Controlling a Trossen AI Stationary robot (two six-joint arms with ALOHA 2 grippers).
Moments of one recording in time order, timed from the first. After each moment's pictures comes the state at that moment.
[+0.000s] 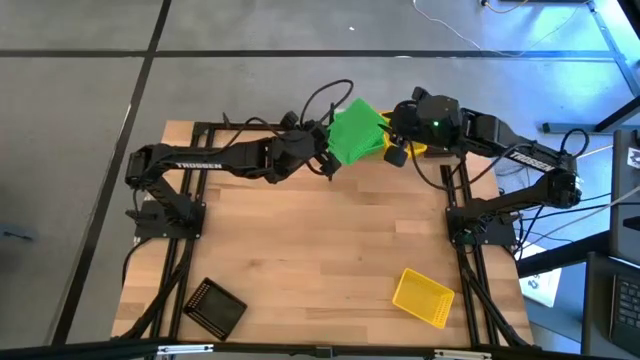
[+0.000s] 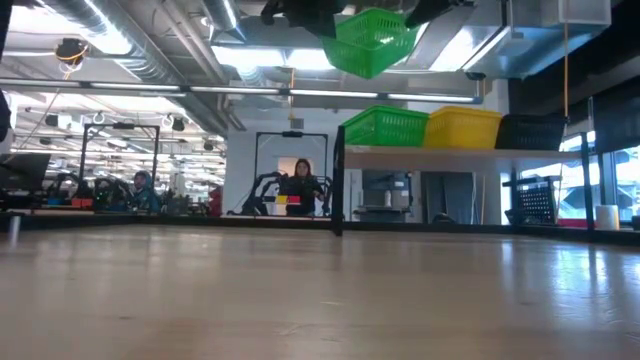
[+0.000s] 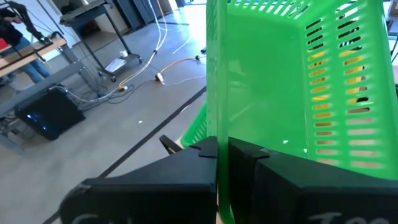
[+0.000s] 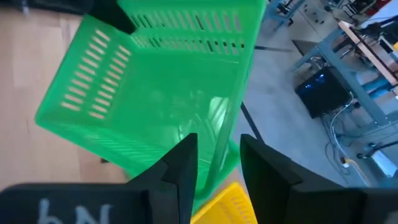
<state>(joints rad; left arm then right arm) 0.08 1.61 1.51 -0.22 -0.83 0.01 -0.26 1.23 1.46 -0.76 0.38 -0.30</state>
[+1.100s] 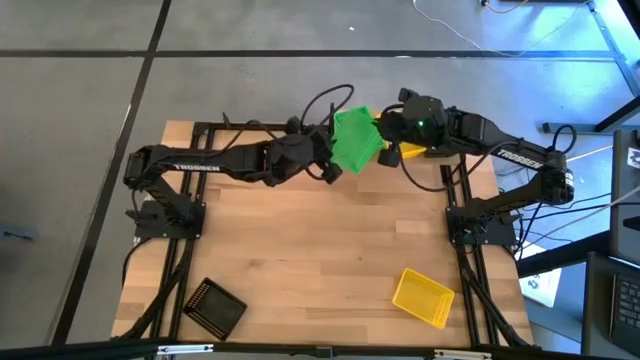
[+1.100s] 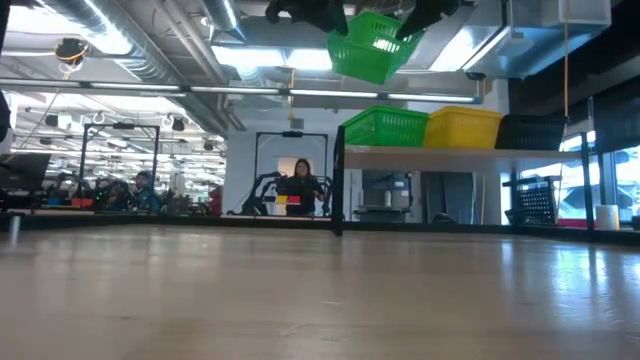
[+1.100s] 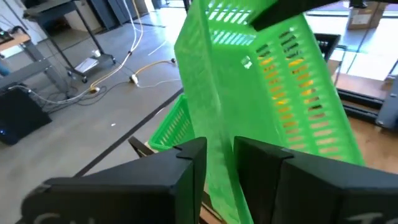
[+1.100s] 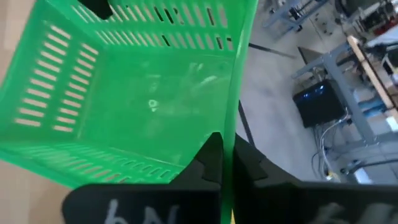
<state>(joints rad) 0.05 1.60 1.51 -0.22 -0.75 -0.05 -0.28 1.30 1.47 -0.76 0.36 -0.45</state>
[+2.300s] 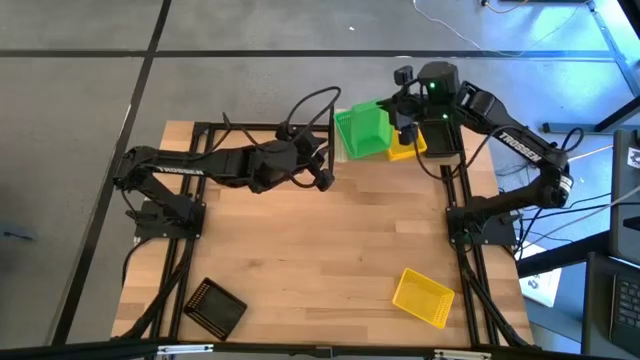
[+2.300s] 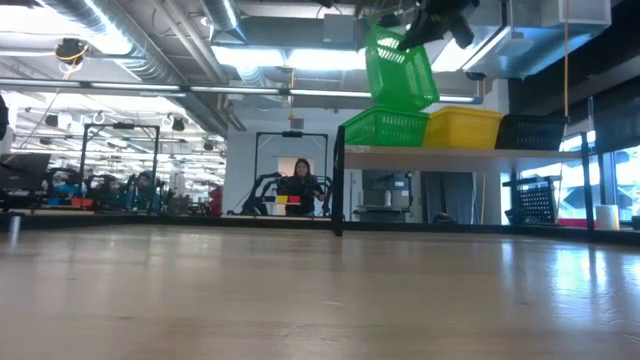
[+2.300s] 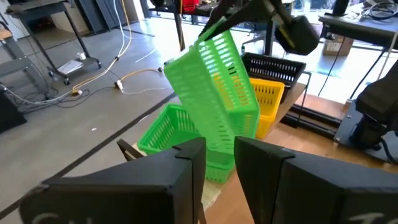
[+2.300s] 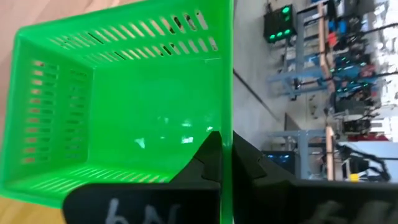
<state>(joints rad) -0.03 1.52 1.51 -0.25 -0.77 -0.13 -0.58 1.32 1.52 -0.74 -0.03 -1.16</state>
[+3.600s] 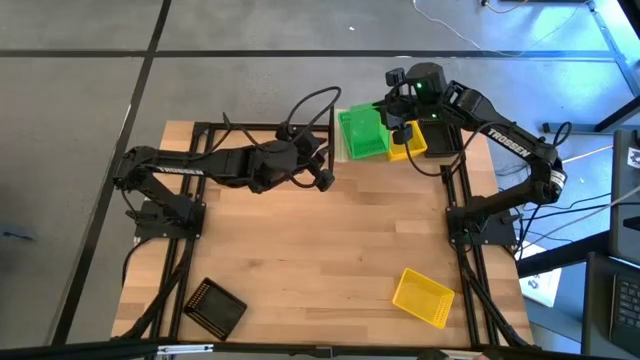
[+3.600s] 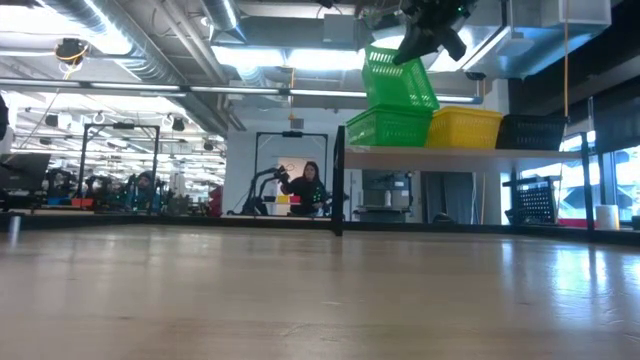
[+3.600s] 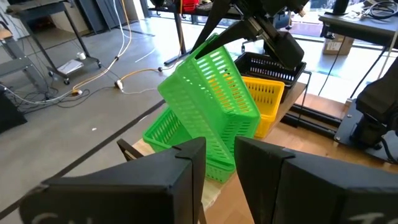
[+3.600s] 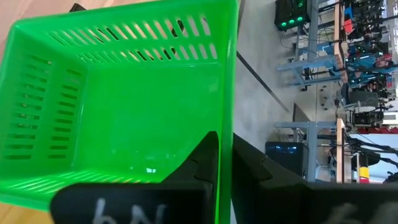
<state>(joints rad) -0.03 1.52 1.51 -0.25 -0.77 -0.13 -0.59 1.38 1.52 -0.74 0.01 -1.16</state>
